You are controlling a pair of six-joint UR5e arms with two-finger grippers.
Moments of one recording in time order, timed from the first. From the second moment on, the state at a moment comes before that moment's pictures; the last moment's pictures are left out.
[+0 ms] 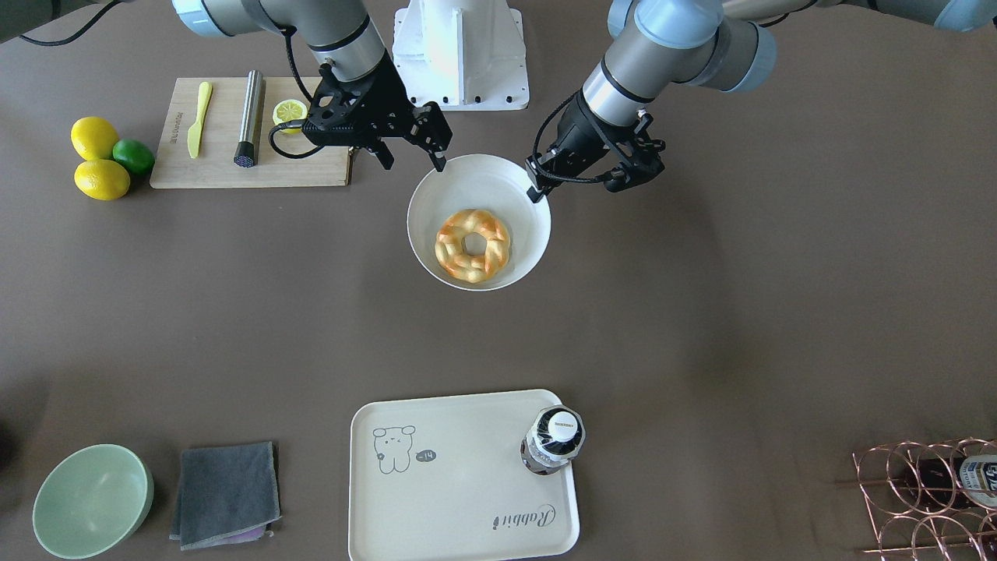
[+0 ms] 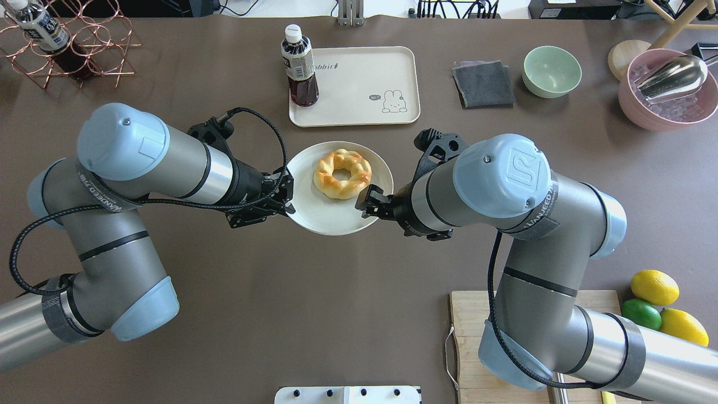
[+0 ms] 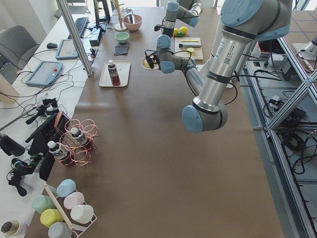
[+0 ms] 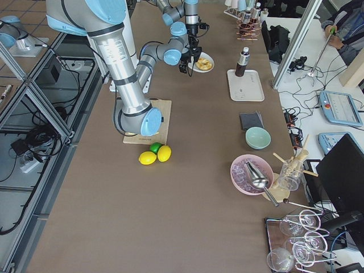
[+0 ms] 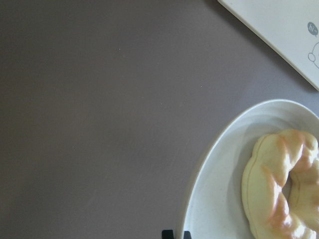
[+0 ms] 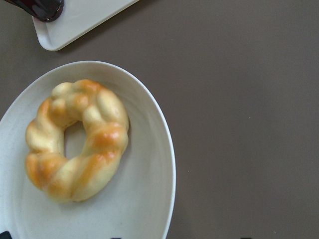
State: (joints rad) left arm -0.60 -2.04 -1.87 -1.98 -2.02 -1.86; right arm 0.48 -1.04 1.97 -1.44 1.83 1.65
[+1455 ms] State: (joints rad) left arm -0.59 -2.02 -1.93 -1.98 -2.02 -1.86; right arm 0.50 -1.04 1.98 -1.43 1.83 1.65
